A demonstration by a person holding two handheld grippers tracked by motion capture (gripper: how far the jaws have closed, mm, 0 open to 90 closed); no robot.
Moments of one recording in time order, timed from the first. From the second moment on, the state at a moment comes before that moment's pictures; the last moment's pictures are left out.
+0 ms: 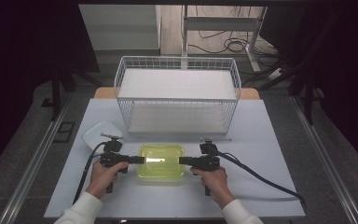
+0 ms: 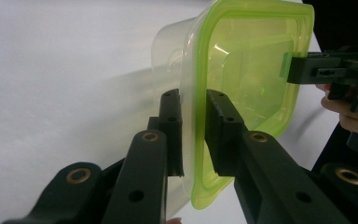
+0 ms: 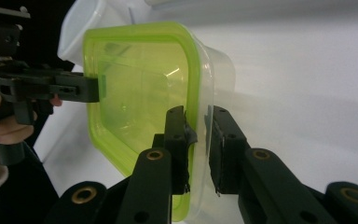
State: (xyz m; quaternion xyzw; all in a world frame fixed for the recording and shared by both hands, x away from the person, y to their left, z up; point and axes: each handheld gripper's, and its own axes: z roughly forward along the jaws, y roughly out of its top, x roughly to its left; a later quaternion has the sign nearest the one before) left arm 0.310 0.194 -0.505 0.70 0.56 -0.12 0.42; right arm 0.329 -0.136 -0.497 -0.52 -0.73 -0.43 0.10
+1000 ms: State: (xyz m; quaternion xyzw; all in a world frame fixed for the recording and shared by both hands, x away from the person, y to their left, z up) left arm 0.299 0.182 -0.474 0.71 0.53 -0.06 0.46; right arm 0.321 -0.150 -0.466 -0.48 -0.74 -0.47 0.06
